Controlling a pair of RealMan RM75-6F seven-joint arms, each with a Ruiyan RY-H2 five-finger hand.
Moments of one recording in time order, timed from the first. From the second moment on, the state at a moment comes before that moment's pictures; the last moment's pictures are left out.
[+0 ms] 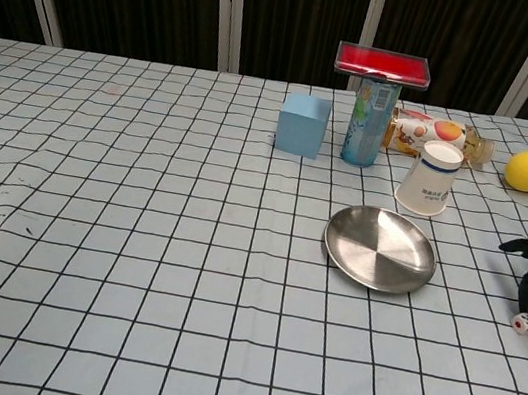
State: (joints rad) left arm -0.08 -1.07 -0.01 -1.63 1.48 1.43 0.06; right arm 0.41 -1.49 -0.04 -1.02 -1.68 1.09 0.18
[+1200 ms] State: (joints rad) left arm -0.09 -1.07 -0.01 -1.63 1.47 1.42 0.09; right arm 0.44 -1.49 -0.05 -1.05 -1.64 1.10 0.15
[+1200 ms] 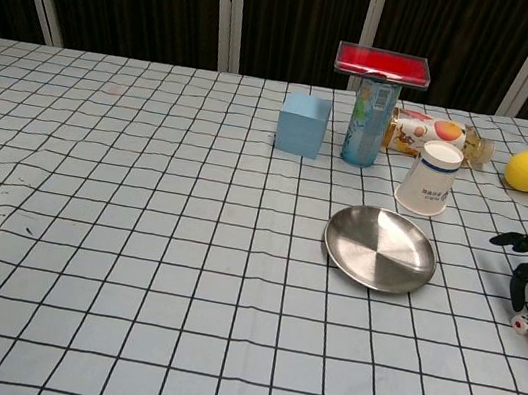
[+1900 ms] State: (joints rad) left arm -0.09 -1.08 -0.01 -1.64 1.46 1.41 0.10; right arm 0.44 -1.48 -0.06 -1.07 -1.63 1.10 0.14
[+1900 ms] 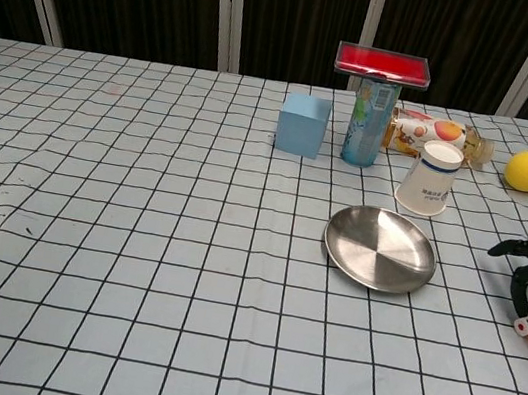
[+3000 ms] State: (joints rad) left arm -0.09 -1.05 -0.01 -1.63 1.48 1.41 0.02; right arm 0.58 -1.50 0.12 -1.43 -1.51 1.05 -0.21
